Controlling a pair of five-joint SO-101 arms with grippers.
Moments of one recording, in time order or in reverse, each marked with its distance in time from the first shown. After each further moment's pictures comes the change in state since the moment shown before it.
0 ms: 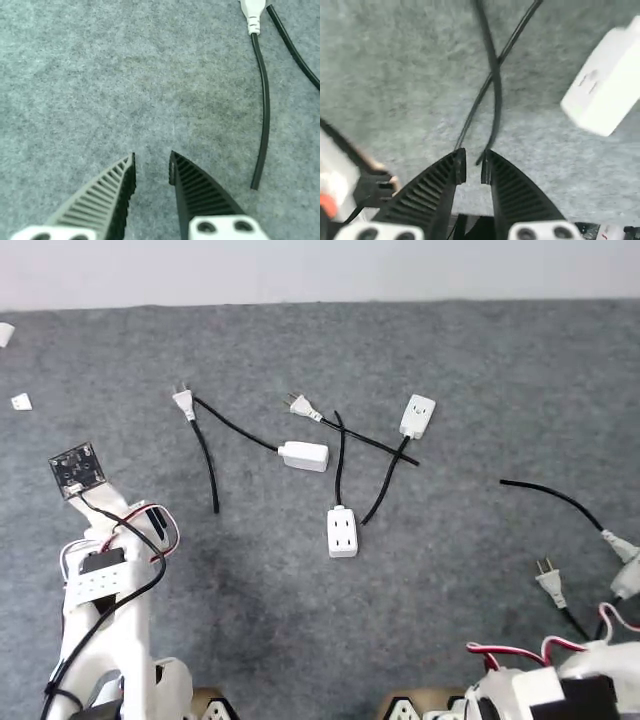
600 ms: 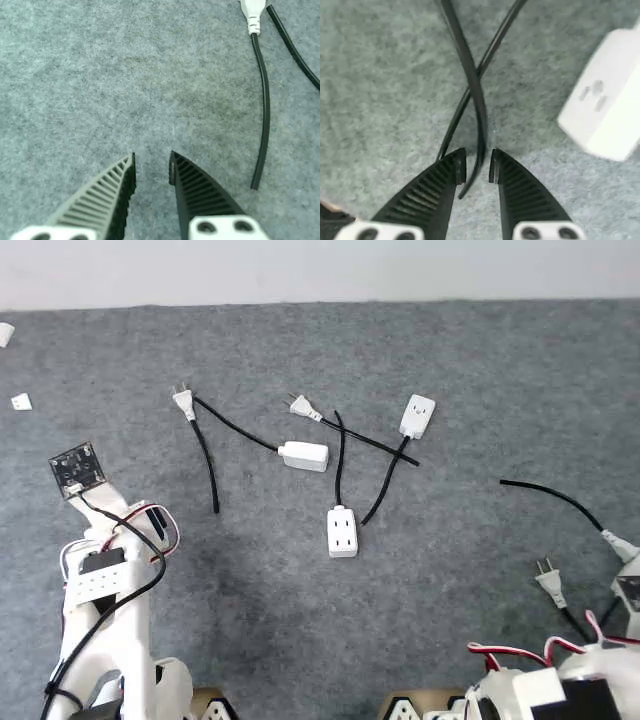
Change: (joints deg) left arm 0.0 0.0 0.0 0.0 0.0; right arm 0.3 0.0 14.1 -19.9 0.0
